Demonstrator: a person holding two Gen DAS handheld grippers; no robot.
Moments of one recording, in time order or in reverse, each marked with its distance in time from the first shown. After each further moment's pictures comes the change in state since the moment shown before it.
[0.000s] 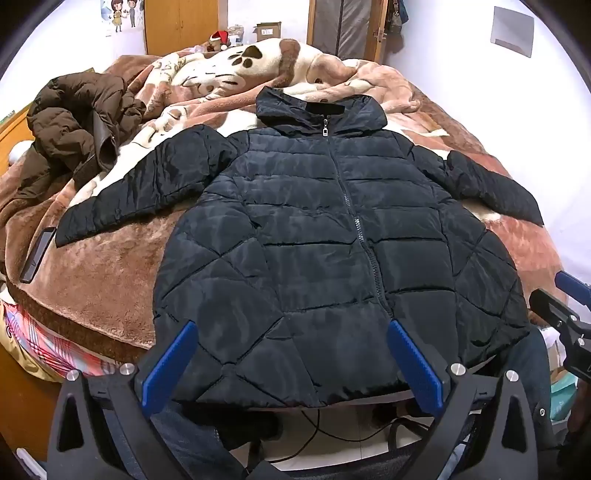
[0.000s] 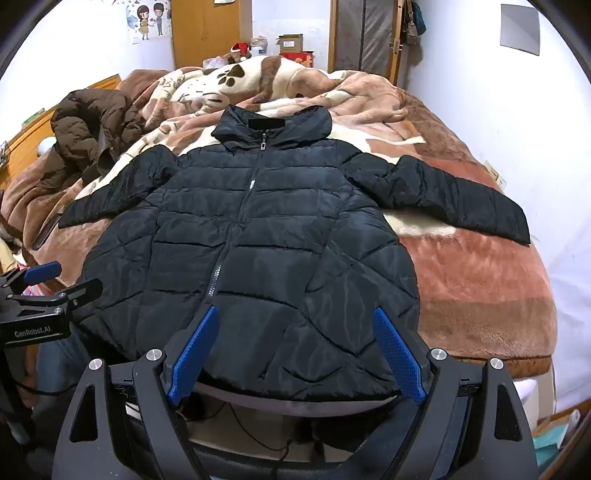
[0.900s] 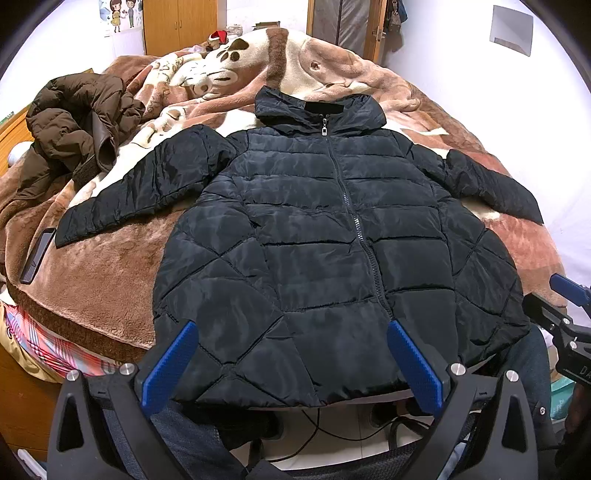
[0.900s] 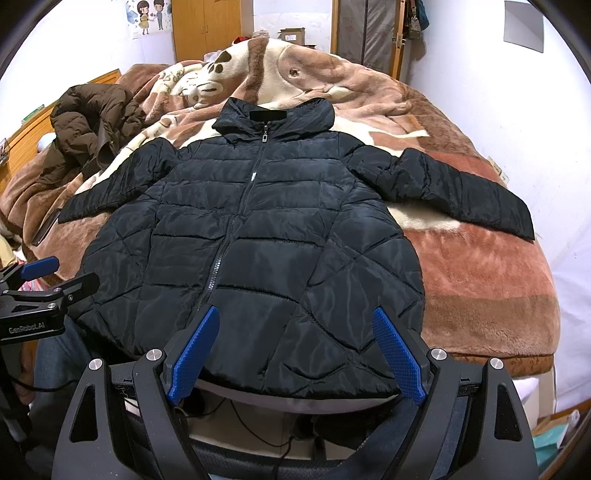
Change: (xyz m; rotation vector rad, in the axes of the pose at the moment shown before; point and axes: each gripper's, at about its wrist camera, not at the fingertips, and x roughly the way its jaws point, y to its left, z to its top) left arm 0.002 -0.003 0.000 -0.002 0.002 0.011; right arm 0.007 0.001 -0.003 -0.005 0.018 0.005
